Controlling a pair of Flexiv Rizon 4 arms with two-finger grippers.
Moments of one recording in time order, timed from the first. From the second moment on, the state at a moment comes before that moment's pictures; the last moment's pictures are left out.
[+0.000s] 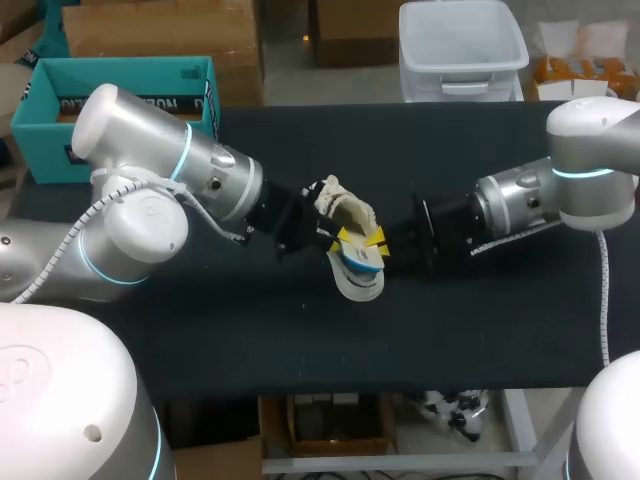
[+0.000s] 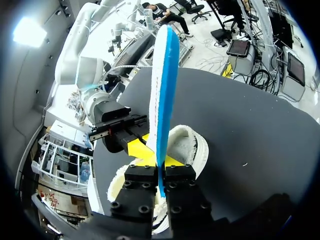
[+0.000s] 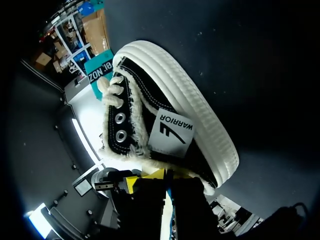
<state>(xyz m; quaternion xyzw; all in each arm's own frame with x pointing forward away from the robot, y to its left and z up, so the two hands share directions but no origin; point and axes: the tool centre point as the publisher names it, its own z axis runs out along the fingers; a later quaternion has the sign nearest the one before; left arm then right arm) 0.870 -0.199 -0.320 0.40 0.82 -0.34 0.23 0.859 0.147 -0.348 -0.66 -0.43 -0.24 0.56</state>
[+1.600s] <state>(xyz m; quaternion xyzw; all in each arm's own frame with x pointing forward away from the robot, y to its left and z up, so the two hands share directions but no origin) 0.856 -0.203 -0.320 0.38 0.82 -0.35 0.25 0.838 0.141 -0.338 -0.69 -0.41 -0.25 0.54</state>
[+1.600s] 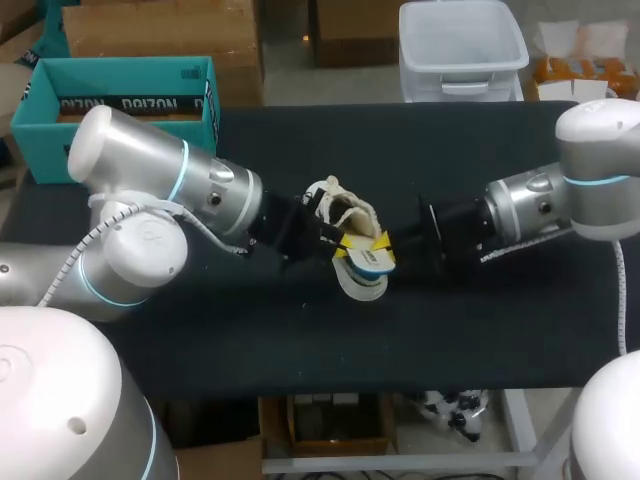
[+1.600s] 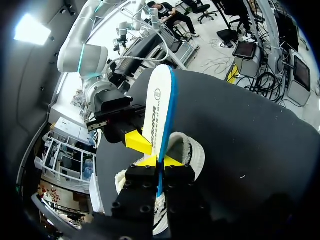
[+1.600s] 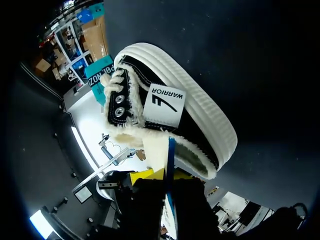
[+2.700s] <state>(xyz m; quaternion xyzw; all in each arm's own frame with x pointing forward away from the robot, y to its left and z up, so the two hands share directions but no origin) 0.879 -0.205 -0.337 0.36 0.83 -0.34 0.24 0.837 0.136 -0.334 -0.71 -0.40 -0.24 0.53</state>
